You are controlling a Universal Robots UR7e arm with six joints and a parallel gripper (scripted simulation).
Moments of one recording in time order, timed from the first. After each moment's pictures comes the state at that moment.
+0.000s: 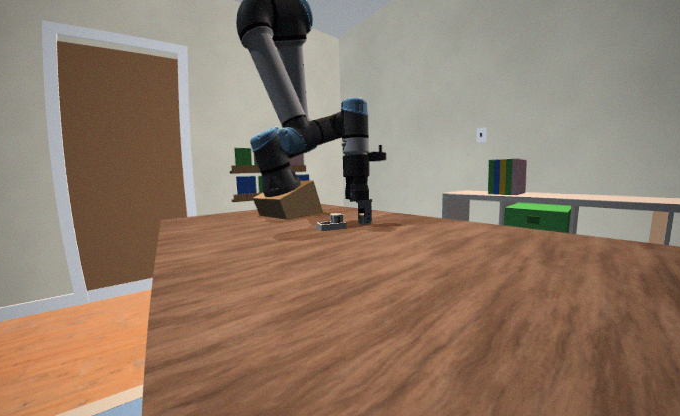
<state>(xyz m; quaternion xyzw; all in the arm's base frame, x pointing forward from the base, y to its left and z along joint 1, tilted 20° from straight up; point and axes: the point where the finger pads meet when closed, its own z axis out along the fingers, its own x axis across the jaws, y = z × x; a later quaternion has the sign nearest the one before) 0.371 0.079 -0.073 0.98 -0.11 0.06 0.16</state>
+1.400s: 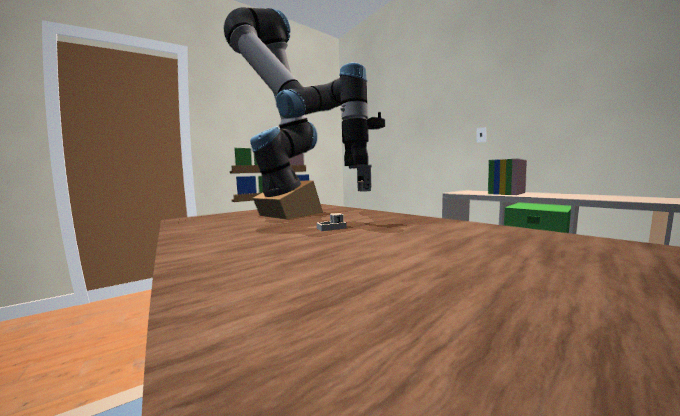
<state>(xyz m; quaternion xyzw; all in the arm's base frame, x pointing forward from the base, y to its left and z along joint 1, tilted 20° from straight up) 0.363 0.110 0.019 0.98 -0.11 0.06 0.16</state>
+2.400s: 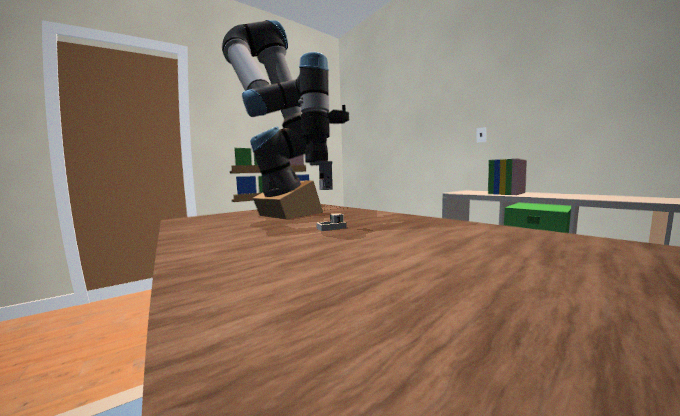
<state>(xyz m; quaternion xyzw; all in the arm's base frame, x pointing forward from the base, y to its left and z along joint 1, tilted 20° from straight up) 0.335 0.003 0.064 0.98 -0.11 0.06 0.16</state>
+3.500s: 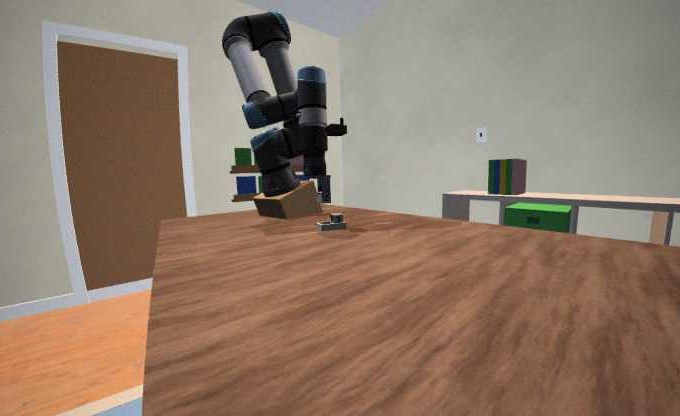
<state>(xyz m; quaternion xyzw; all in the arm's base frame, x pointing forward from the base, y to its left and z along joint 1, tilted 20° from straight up) 0.332 -0.011 0.030 0.98 -0.11 0.05 0.16</state>
